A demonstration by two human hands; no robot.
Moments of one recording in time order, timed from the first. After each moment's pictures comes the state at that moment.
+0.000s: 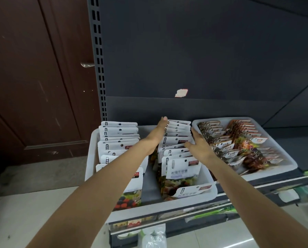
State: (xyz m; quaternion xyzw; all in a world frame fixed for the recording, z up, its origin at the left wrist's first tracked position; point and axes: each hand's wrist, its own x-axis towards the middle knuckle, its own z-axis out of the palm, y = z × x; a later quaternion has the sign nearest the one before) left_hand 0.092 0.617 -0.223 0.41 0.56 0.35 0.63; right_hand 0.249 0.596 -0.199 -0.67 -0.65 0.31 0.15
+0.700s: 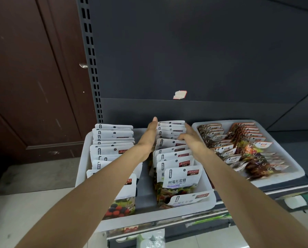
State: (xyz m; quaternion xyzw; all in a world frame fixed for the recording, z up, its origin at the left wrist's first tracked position) left_hand 0.091 0.620 -0.225 0.33 0.55 0.43 0.63; right_hand 0.238 0.643 -0.203 -0.63 -0.54 0.48 0.28
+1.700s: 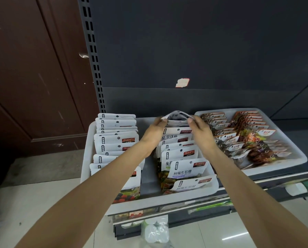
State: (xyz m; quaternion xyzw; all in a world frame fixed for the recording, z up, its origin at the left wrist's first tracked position) left_hand 0.097 0.601 -0.226 0.40 0.59 0.38 0.59; right_hand 0.251 0.610 -0.206 -0.62 -0.59 0.38 0.35
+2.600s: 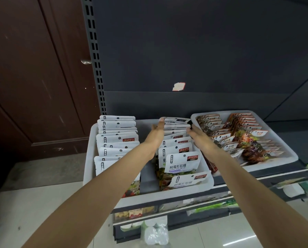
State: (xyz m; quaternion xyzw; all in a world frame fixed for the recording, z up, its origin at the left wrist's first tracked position) left_hand 0.107 0.591 -0.222 0.36 0.63 0.35 0.60; right_hand 0.263 0.598 -0.199 -0.66 -0.54 0.47 0.24
